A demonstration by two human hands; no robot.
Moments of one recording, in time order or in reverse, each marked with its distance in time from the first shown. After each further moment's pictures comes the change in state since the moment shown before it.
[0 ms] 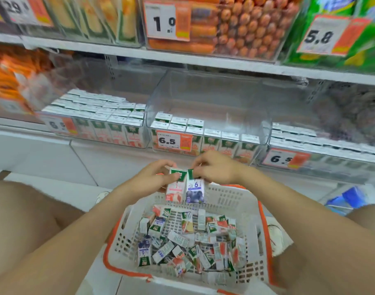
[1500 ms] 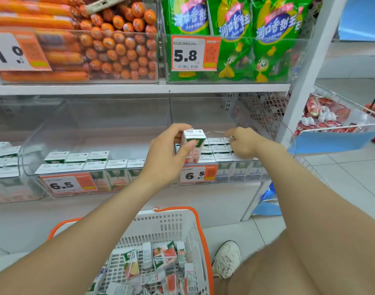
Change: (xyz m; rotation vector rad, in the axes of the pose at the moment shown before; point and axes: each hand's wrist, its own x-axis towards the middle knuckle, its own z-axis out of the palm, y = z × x) left_hand 0.093 0.183 0.203 0.318 0.218 0.764; right_hand -0.126 0.195 -0.200 -0.287 0.395 0.541
